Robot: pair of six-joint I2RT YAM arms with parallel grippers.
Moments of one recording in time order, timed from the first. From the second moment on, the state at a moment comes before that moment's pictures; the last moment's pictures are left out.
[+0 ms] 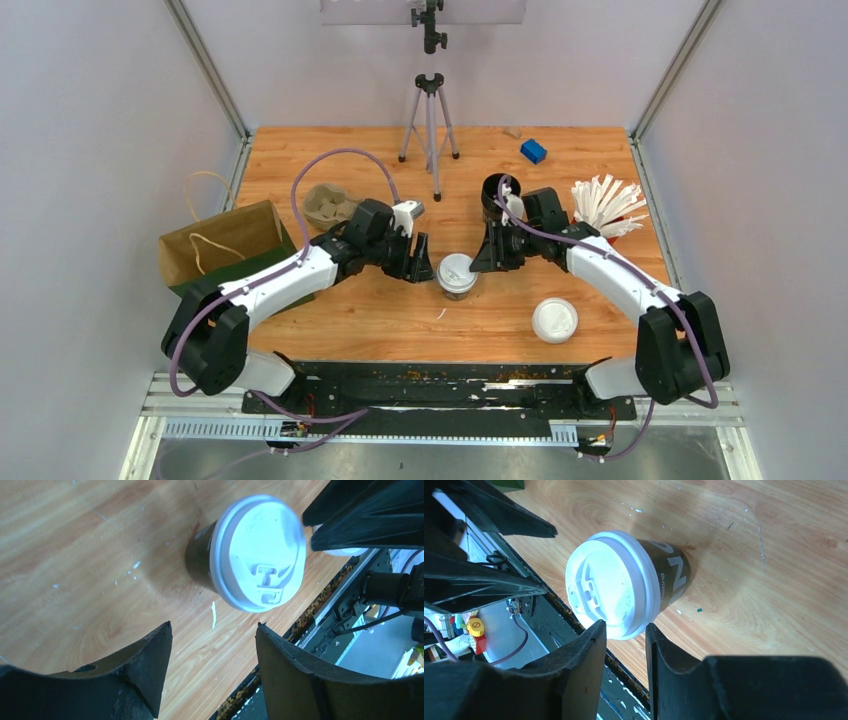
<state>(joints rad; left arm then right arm) -0.65 1.40 0.91 -0.24 0.39 -0.37 0.39 1.40 0.92 -0.42 -0.60 0.35</state>
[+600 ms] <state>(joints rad) -0.64 1.45 0.95 -0.22 0.43 -0.35 0.43 1.30 0.84 -0.37 -0.51 0.50</state>
